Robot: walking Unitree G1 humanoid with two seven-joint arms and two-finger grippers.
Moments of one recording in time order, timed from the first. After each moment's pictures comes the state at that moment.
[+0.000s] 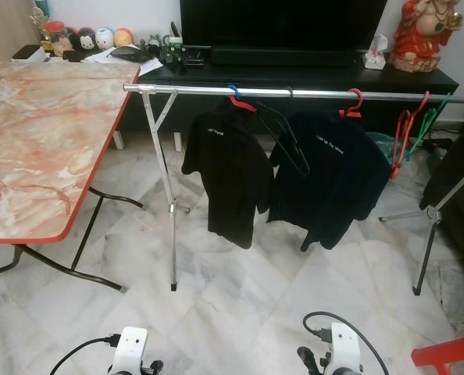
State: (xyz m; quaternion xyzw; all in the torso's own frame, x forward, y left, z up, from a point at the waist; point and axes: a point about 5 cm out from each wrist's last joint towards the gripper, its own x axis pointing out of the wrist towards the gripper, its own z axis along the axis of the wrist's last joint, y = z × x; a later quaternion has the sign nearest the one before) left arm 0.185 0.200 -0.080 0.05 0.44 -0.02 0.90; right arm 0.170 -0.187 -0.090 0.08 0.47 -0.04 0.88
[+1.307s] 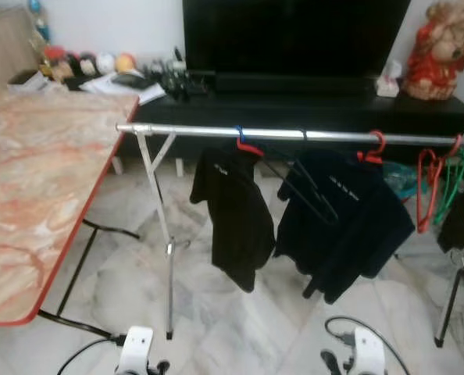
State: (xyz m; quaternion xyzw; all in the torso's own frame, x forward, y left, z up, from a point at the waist) left arm 0.178 0.203 -0.082 0.05 0.45 -0.02 0.89; right arm 0.179 -0.200 -0.084 0.08 0.45 -0.05 0.89
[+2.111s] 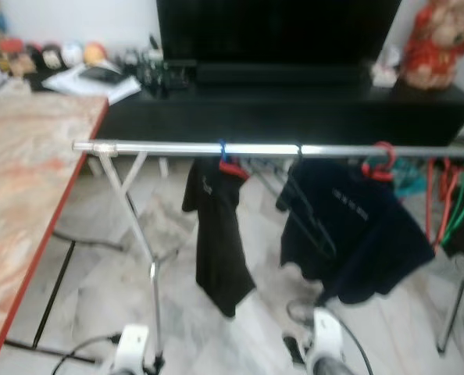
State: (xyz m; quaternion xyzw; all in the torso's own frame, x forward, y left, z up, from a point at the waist) left arm 0.189 0.200 -0.077 0.05 0.43 -0.03 0.90; right arm 0.186 -0.161 -0.085 0.08 0.45 -0.03 0.89
